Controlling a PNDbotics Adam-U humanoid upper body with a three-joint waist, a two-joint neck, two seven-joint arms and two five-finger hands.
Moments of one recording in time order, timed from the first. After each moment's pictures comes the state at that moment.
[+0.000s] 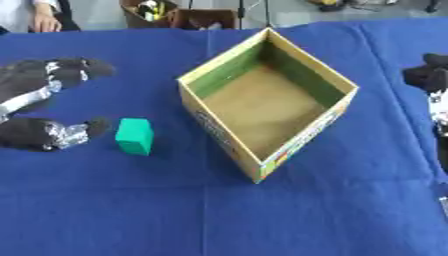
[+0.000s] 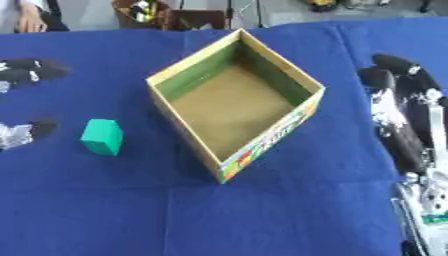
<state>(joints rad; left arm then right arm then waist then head) -0.58 0.88 -0.33 -1.78 -0.48 -0.16 -0.44 -0.14 -0.29 -0.06 -1.98 0.02 -0.21 -0.14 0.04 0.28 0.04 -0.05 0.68</state>
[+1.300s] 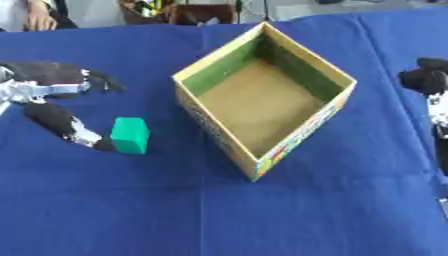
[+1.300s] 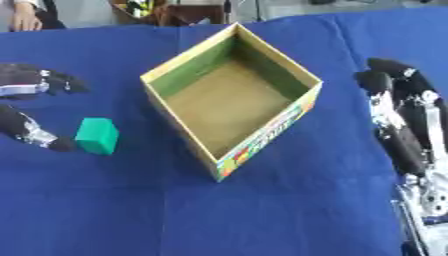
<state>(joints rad) -0.80 0.74 -0.36 -1.44 -0.55 -0.22 -0.84 -0.14 -0.28 -0.05 -1.98 0.02 -0.19 -0.11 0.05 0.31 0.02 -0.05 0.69</state>
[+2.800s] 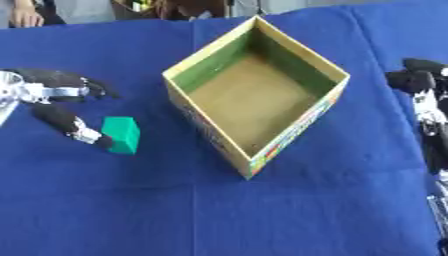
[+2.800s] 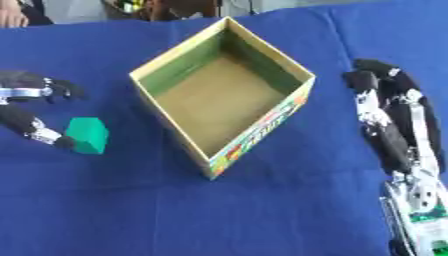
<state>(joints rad) -0.87 0.66 -0.34 -1.29 -0.66 -0.23 -0.87 -0.15 -0.25 -0.05 -1.98 0.02 -0.17 -0.10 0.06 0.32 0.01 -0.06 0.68</state>
